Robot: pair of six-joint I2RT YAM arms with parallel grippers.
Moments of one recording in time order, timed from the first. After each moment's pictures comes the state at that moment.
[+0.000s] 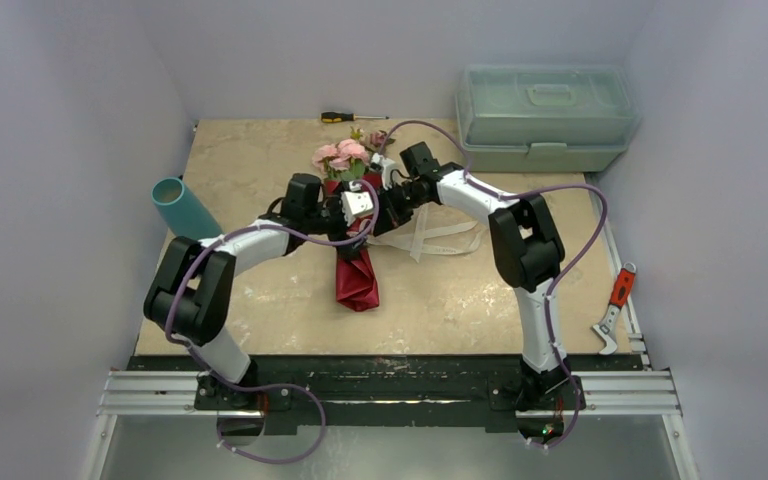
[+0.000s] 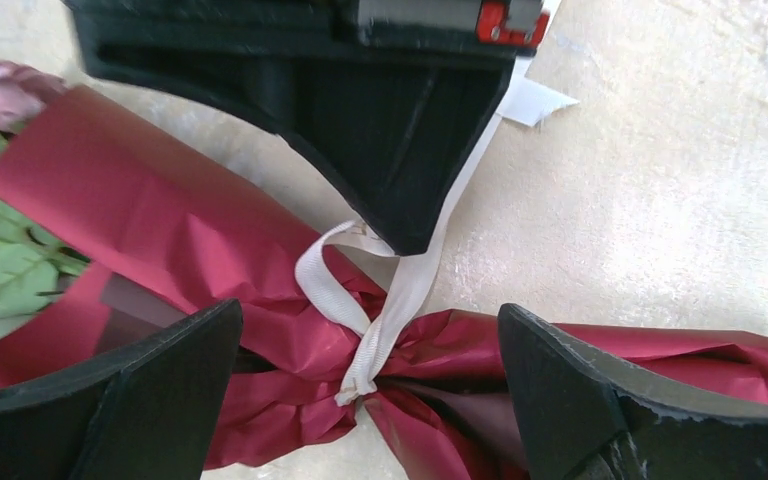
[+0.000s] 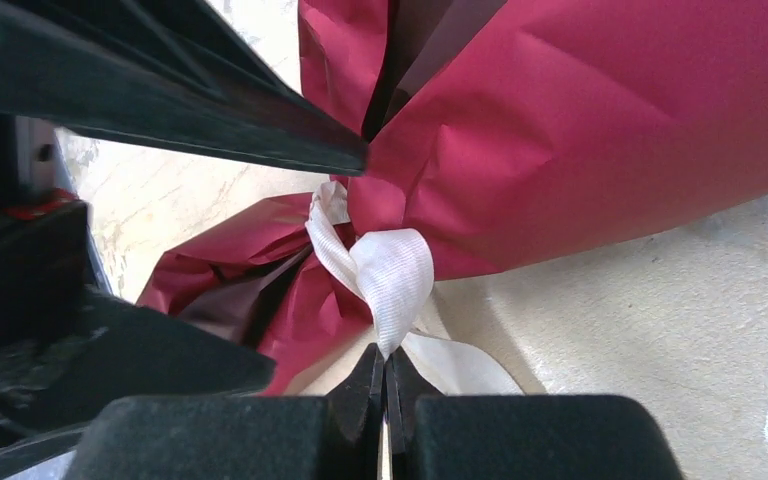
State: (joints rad) left arm -0.38 1.64 0.92 0.08 0.63 0.61; right arm 0.51 2.16 1.66 -0.52 -0.71 -0.03
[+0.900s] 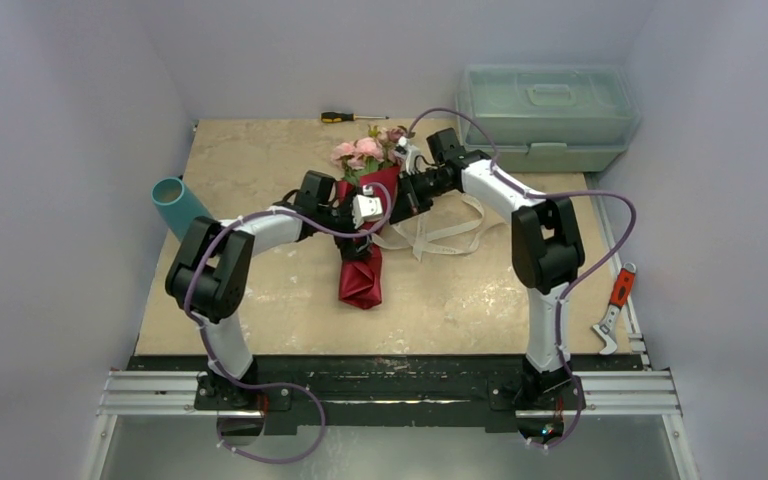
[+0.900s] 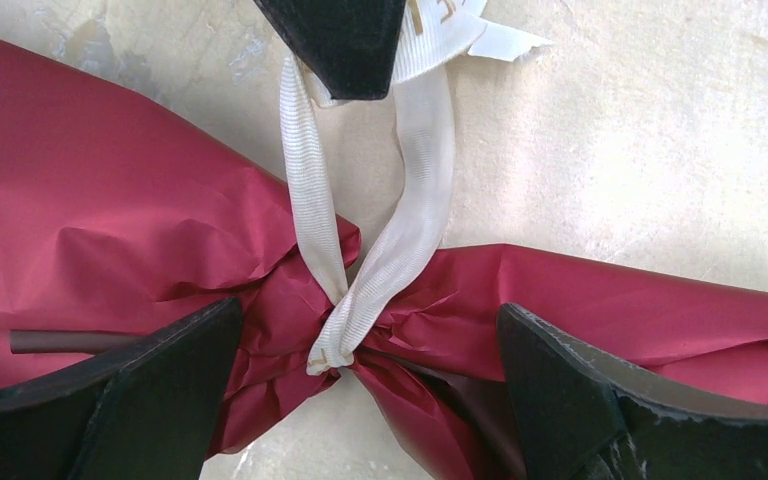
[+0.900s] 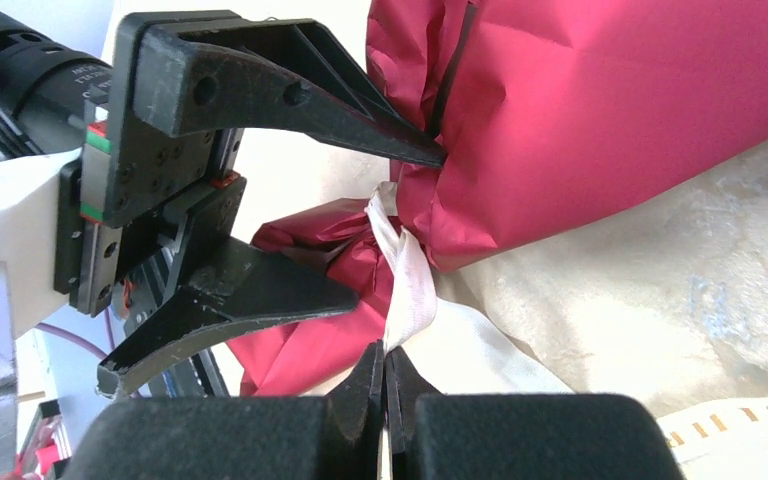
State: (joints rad) left arm -0.38 1.82 1.06 -0.12 0.67 0.76; right arm 0.40 2.08 1.66 -0.60 -0.80 0.02
